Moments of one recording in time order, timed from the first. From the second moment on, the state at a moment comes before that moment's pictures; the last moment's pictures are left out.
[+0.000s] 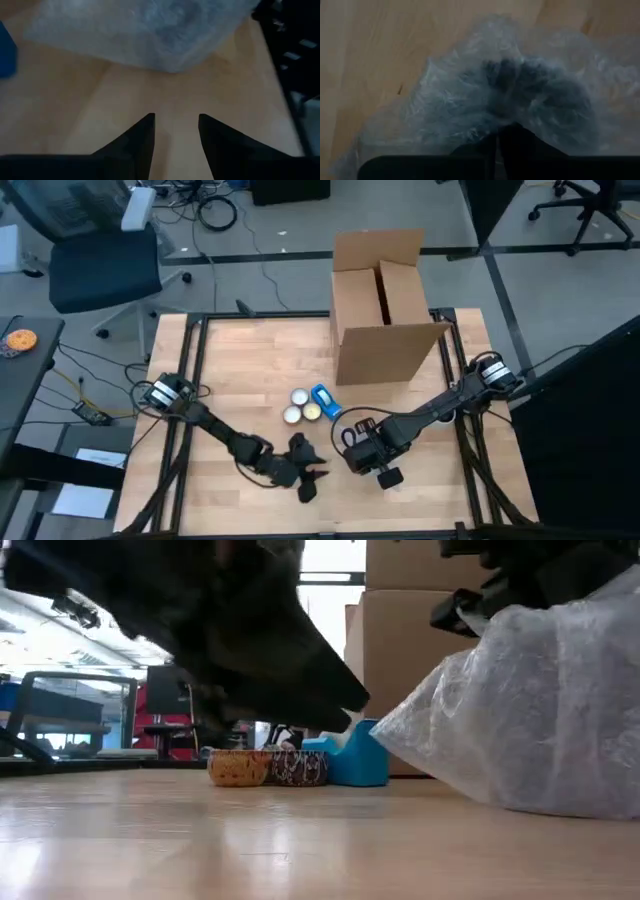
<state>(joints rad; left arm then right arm) -0.52 1.91 0.98 0.36 -0.45 -0.62 0.46 1.84 1.39 -0.95 0.00 0.04</state>
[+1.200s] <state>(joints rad) -0.36 1.91 0.98 0.12 -0.34 -0.32 0.49 1.91 1.49 -0.95 0.15 0.17</state>
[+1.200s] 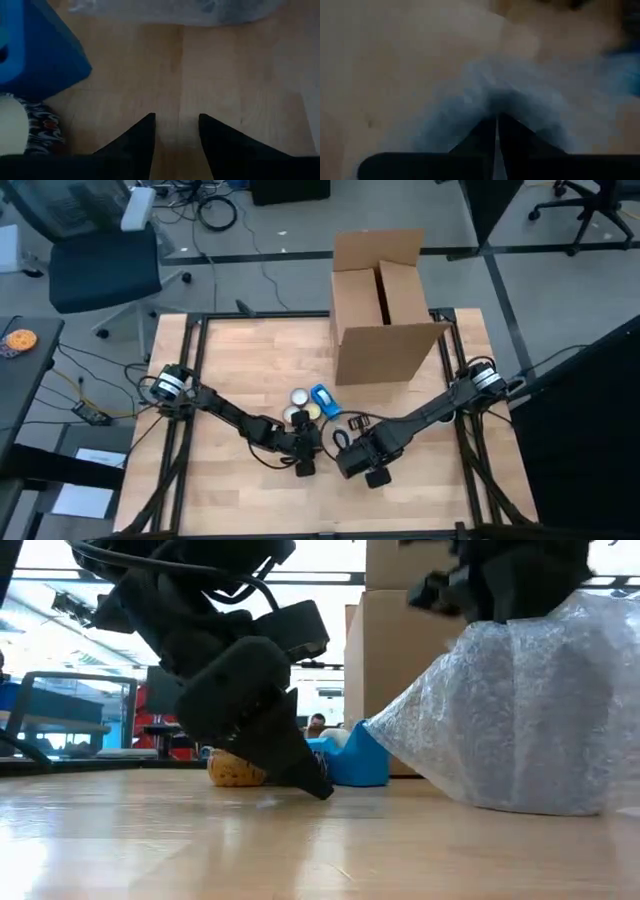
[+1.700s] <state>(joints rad) -0.37 1.91 0.98 0.35 -0.32 -0.26 0.58 1.91 1.54 -0.84 0.15 0.03</state>
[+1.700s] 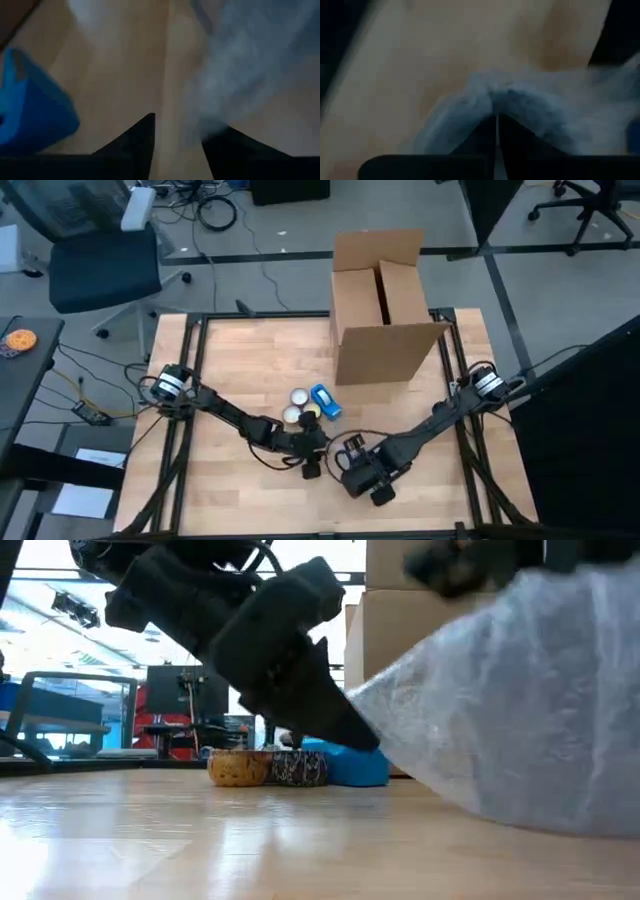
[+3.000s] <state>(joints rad) -0.46 1.91 0.98 0.44 -0.14 -0.22 0.61 1.88 1.46 -0.71 0.15 0.38</state>
